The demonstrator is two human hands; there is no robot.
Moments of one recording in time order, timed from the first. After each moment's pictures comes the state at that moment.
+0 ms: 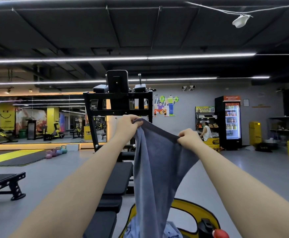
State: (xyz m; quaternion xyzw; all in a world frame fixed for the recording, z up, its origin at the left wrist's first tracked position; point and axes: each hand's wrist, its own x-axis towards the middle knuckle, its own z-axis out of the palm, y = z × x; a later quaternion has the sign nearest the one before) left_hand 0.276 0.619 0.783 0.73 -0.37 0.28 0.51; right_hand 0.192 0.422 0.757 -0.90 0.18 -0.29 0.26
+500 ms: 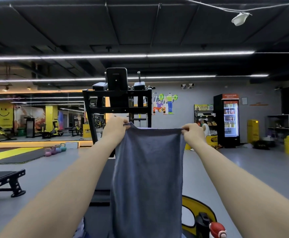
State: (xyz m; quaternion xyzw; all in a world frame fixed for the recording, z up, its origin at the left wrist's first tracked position) left_hand 0.282 0.650 0.772 0.84 -0.29 0.34 0.32; right_hand 0.183 0.420 0.745 -0.83 0.18 -0.44 0.29
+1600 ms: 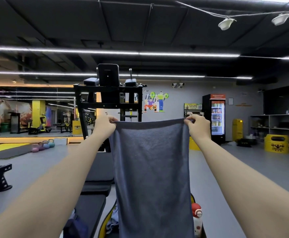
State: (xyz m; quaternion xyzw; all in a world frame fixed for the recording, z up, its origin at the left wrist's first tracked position) left_hand 0.235 0.664 0.739 0.80 -0.27 0.26 0.46; right_hand 0.096 0.402 0.726 -0.77 0.17 -0.55 0.27
